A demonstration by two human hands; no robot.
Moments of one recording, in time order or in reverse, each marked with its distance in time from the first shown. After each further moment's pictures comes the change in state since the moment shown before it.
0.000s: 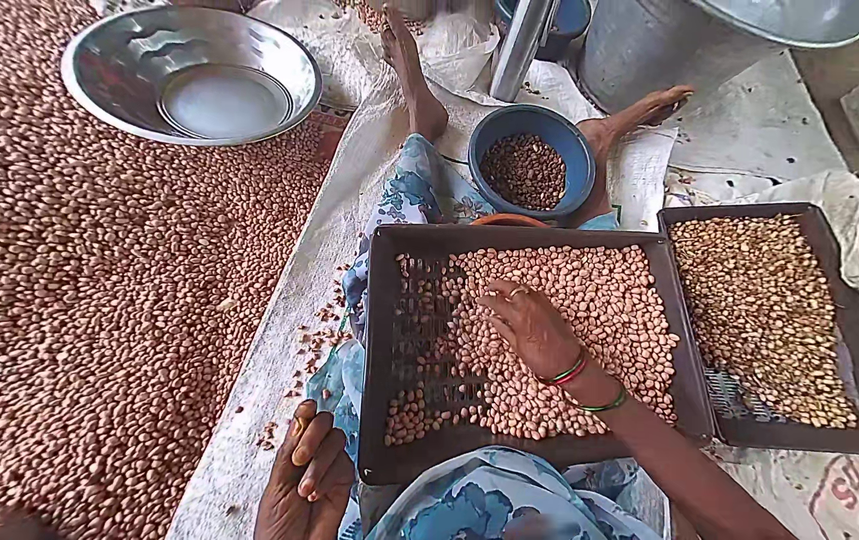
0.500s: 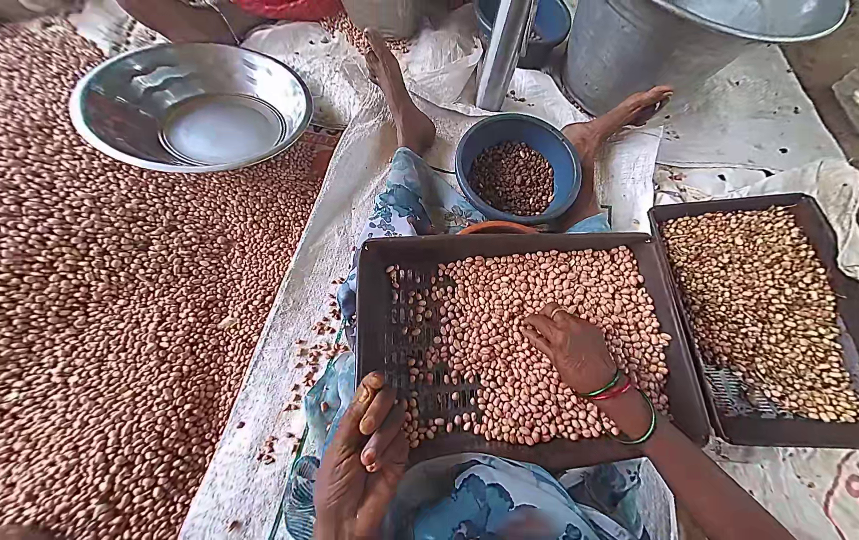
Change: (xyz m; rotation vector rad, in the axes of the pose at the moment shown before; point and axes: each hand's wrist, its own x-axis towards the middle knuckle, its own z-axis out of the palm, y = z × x) left_hand 0.034 -0.053 0.037 -0.056 0.023 -0.194; right_hand -0.046 0.040 -0.010 -0.161 0.122 0.091
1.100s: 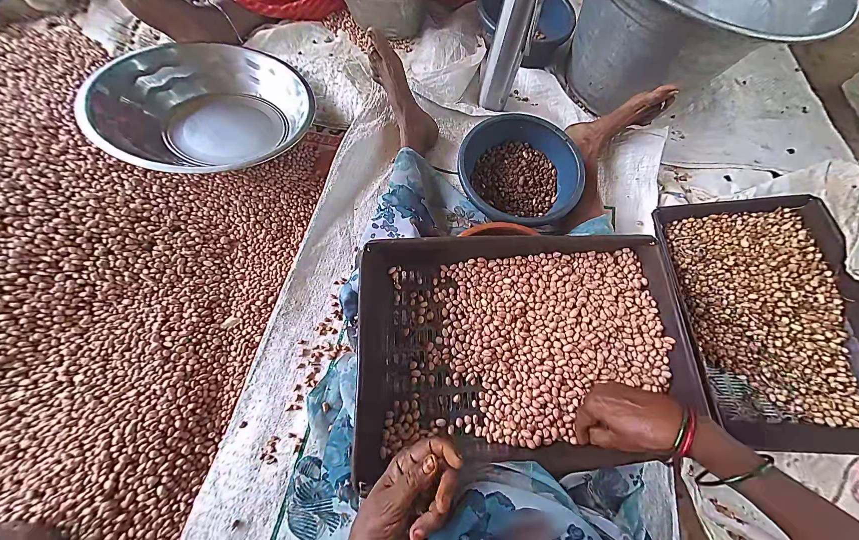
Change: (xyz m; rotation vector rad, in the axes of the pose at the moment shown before) left_hand -0.034 -0.013 -0.034 0.463 -0.151 -0.403; right_hand -0.022 0.015 -0.069 0.231 -1.216 -0.061
